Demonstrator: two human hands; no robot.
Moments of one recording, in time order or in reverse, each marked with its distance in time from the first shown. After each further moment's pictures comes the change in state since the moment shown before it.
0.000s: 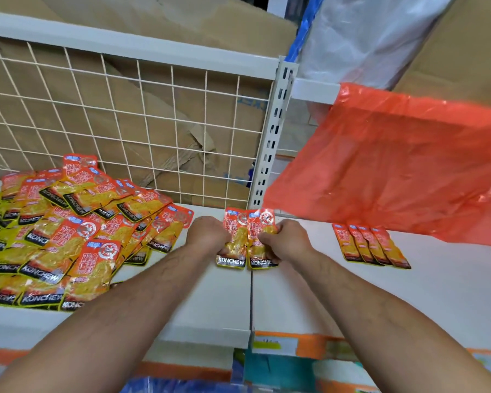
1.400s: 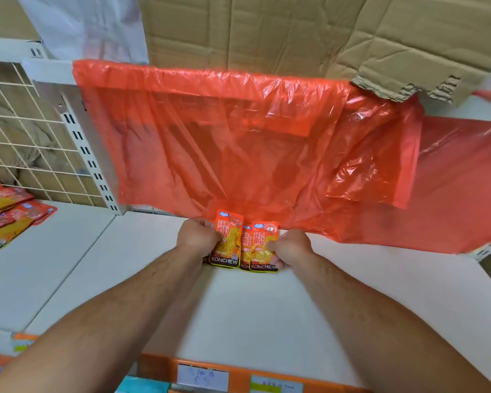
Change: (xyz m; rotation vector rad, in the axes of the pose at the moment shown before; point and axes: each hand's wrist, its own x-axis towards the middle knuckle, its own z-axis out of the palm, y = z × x) left_hand -0.021 0.150 0.344 -0.115 0.213 -0.072; right_hand 0.094 0.280 -0.266 0.238 -0.112 0.186
